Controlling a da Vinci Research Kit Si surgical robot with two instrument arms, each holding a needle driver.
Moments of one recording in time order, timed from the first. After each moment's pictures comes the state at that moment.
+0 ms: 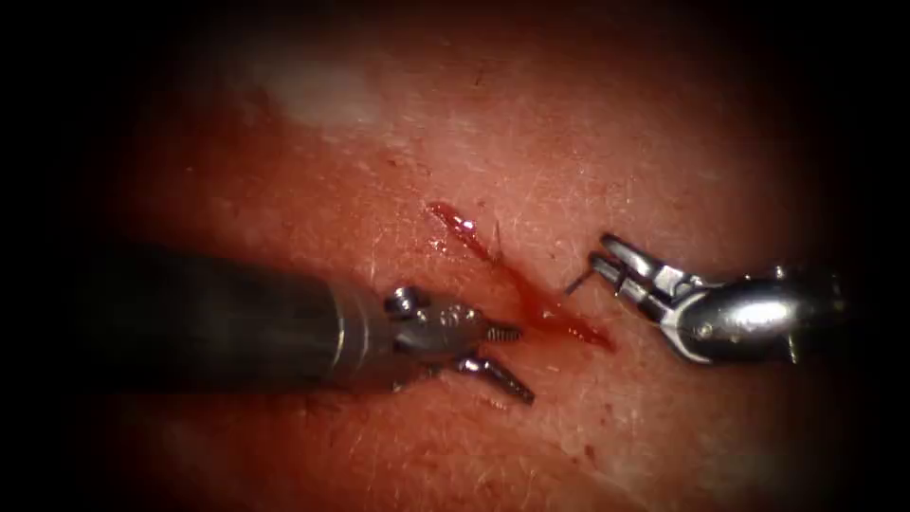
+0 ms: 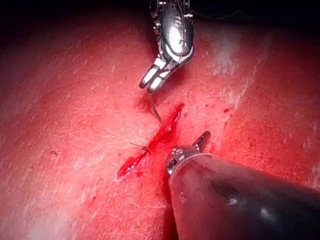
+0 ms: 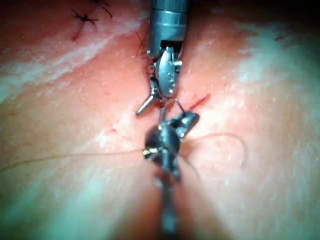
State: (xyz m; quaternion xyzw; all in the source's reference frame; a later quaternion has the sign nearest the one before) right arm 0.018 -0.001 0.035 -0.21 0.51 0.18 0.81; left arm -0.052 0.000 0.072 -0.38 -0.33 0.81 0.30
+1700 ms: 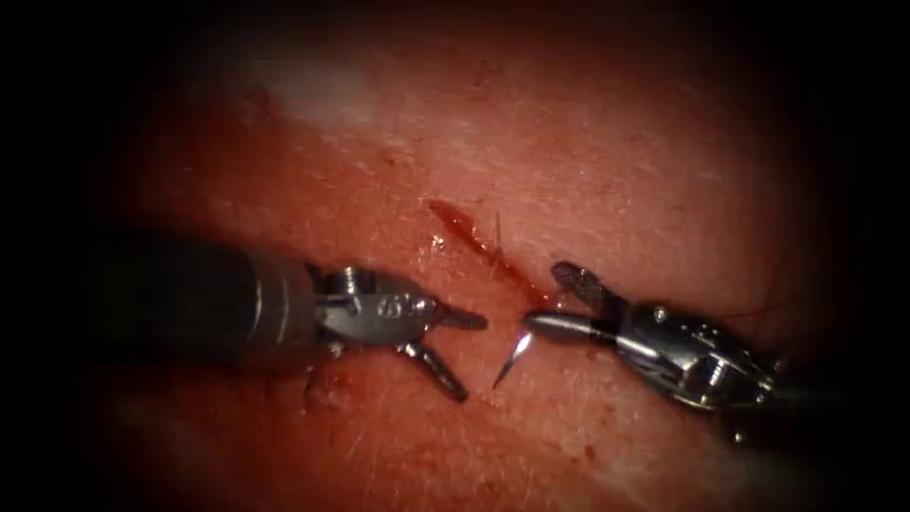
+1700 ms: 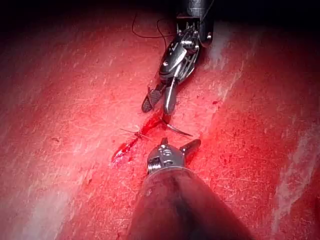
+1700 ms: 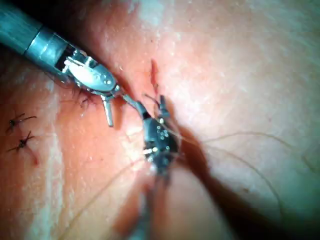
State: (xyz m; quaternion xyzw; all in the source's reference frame) right arm 0.019 -0.003 0.040 0.16 0.51 0.46 0.71; left arm -0.049 0.003 0.068 -0.48 -0.24 0.85 0.01
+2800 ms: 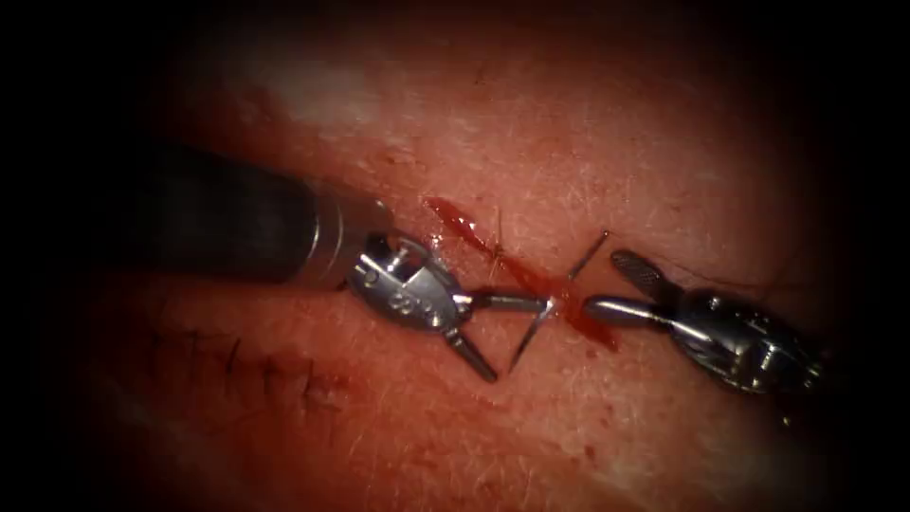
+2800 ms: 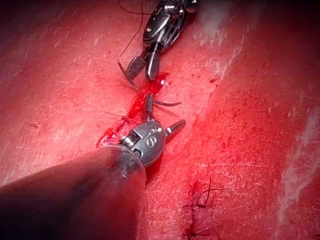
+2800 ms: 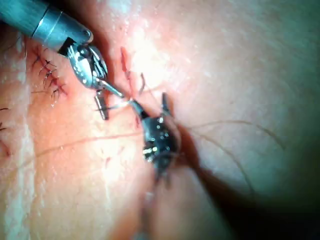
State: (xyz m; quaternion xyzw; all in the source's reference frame) right arm 0.014 -0.002 0.042 0.12 0.51 0.47 0.70; left arm -0.051 0.003 0.071 -0.62 -0.02 0.75 -0.22
